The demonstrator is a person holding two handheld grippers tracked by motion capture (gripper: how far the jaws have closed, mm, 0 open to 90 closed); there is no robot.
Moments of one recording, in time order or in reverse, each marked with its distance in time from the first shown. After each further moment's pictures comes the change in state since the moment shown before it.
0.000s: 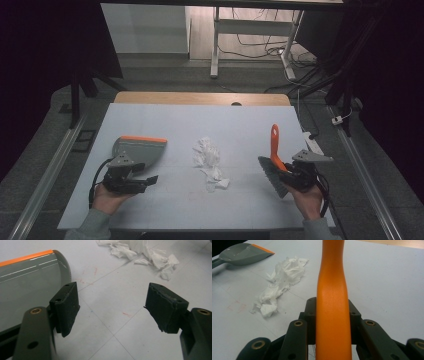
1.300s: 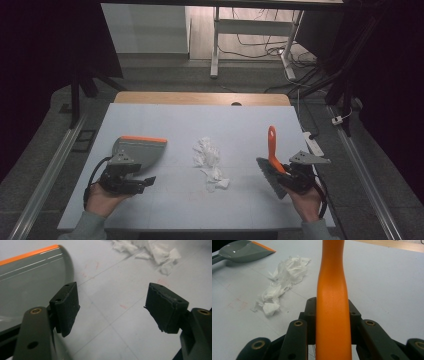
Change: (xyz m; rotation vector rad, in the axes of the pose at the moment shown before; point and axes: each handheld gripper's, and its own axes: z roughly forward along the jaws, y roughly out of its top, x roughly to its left) left arm -0.016 0.017 -0.020 0.094 0.065 -0.013; right arm 0.011 0.001 -0.001 0.005 -0.017 -0.031
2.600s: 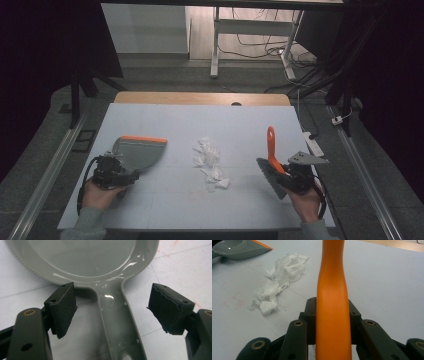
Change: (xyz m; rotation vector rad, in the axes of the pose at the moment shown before) left arm 0.053 -0.028 0.026 0.119 0.236 -0.276; right arm 0.002 0.000 0.001 0.013 -0.022 -0.011
